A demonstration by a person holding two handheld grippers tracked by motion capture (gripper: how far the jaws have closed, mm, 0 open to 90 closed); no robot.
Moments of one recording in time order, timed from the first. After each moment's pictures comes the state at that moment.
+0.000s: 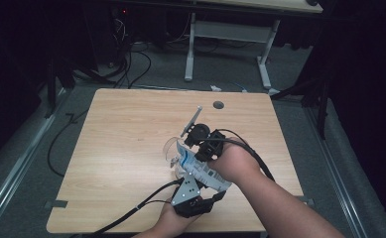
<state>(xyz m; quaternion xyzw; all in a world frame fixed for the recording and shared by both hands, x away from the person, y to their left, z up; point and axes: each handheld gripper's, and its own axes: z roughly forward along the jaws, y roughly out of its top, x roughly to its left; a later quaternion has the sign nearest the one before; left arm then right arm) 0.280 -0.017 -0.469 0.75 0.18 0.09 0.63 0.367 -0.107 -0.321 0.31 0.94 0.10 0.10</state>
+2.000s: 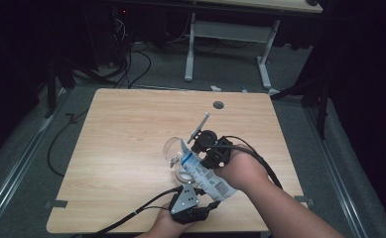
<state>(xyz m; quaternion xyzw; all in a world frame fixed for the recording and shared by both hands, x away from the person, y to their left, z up) 0.273 -0.010 -0.496 0.78 0.17 0.09 0.59 0.351 -0.122 -0.325 0.32 0.94 0.10 0.08</state>
